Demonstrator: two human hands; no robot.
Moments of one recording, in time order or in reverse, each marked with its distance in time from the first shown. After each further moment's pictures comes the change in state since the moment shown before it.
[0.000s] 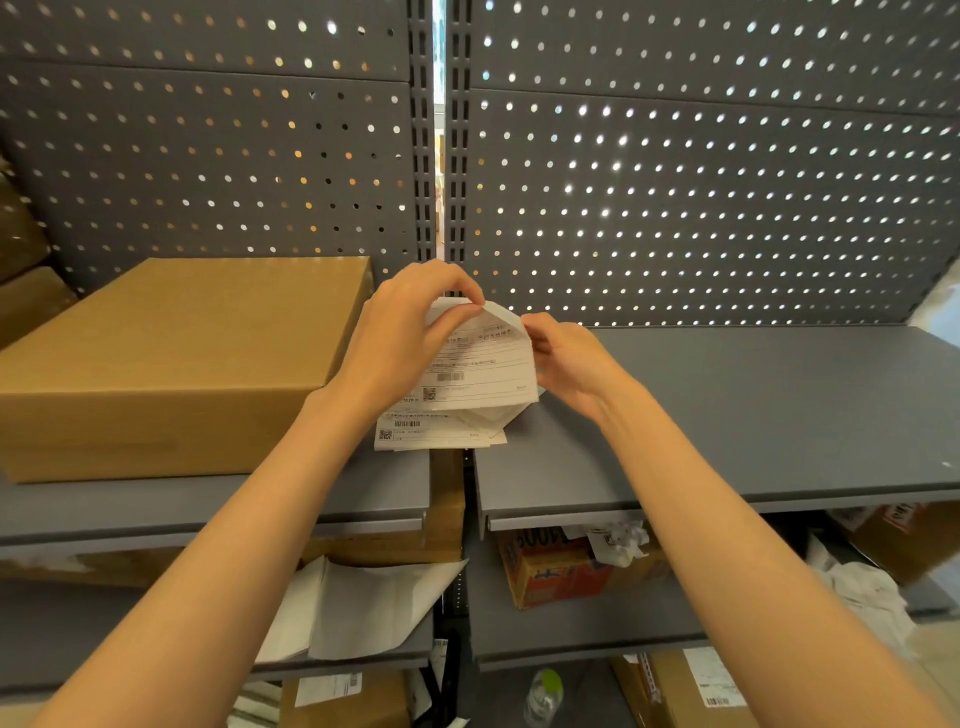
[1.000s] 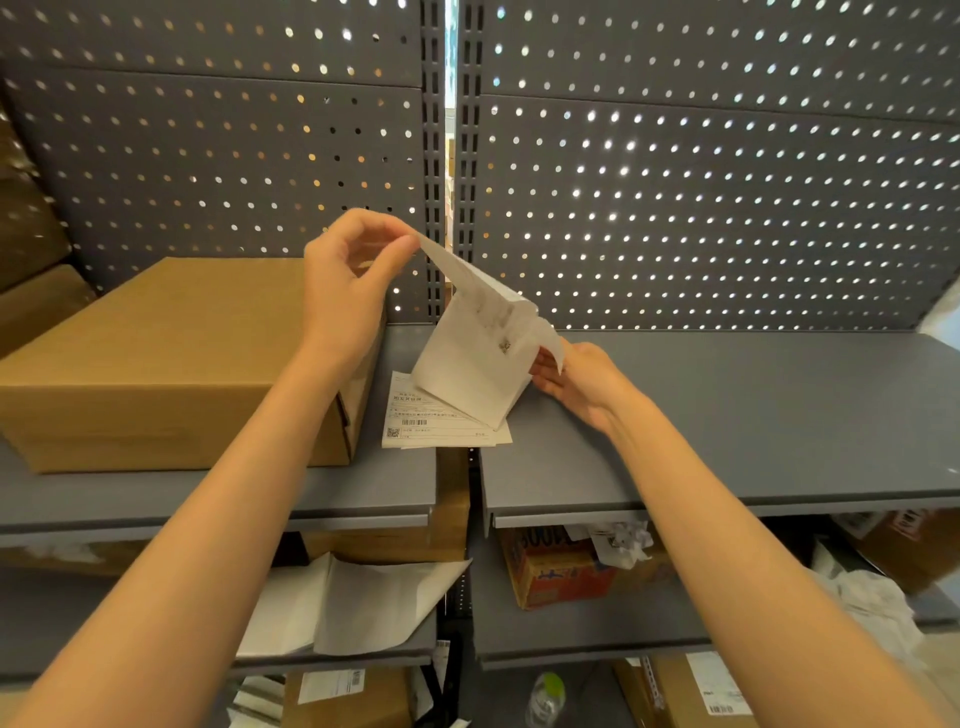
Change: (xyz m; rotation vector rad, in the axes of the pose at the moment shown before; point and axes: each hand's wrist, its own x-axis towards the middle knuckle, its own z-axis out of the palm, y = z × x) left_hand 0.006 0.000 -0.035 -0.438 0.339 -0.297; right_hand 0.016 0.025 -0.017 -0.021 0.113 0.080
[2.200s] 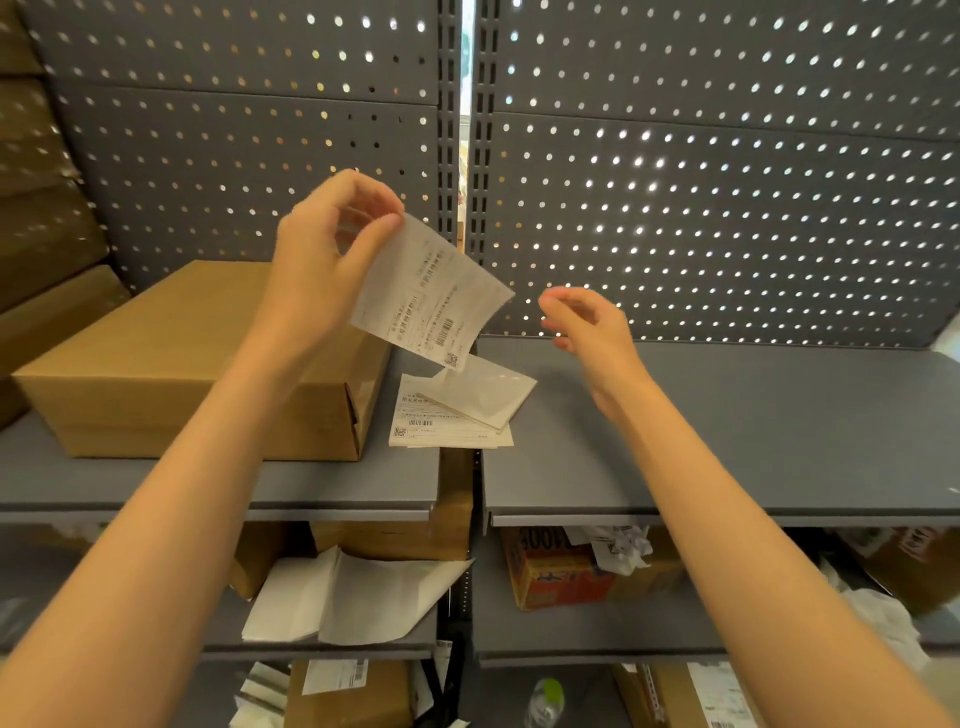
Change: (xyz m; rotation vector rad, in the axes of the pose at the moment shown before) left_hand 0.007 0.039 -0.028 0.365 -0.068 0.157; right_hand -0.038 -0.043 0.015 -0.167 0.132 -0.373
